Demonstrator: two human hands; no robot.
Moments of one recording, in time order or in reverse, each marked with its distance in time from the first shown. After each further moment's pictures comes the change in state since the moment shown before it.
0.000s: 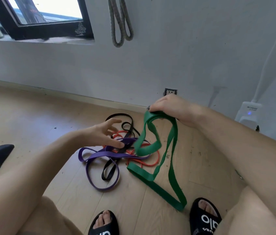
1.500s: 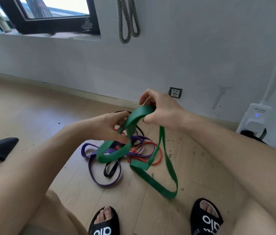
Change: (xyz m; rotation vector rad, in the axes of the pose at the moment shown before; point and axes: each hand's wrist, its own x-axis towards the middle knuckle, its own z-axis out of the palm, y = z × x) left_hand -0.016 0.025 -0.008 0.183 0.080 0.253; right_hand -0.007 -0.019 0.033 -0.168 0.060 -0.245
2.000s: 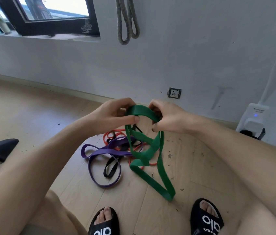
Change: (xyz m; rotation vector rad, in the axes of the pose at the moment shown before) left_hand -0.001 0.028 -0.006 -0.331 0.260 0.228; right_hand -0.005 0.024 -0.007 -0.145 -0.143 0.073
